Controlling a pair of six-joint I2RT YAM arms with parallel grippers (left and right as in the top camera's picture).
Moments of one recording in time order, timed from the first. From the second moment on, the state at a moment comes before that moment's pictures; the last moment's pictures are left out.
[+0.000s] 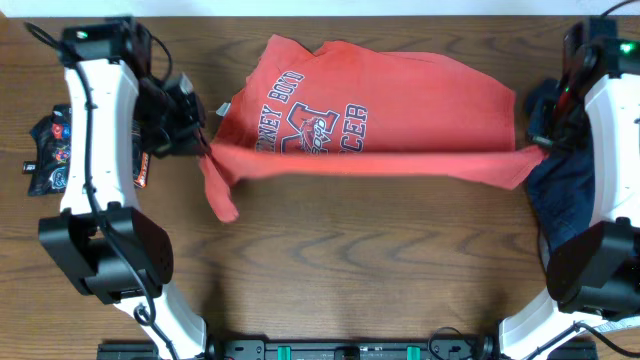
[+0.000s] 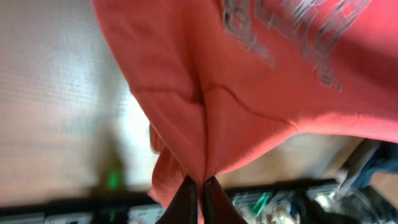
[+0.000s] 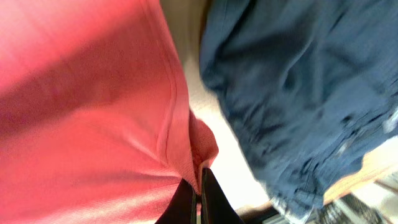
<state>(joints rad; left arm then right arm) 0.12 1.94 1.89 -1.69 0.35 -0.15 -0.17 1.85 1.77 -1.50 0.16 0.30</state>
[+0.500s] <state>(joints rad) 0.09 1.93 1.30 -1.51 0.28 -0.14 -0.17 1.85 1.26 -1.28 0.04 0.30</state>
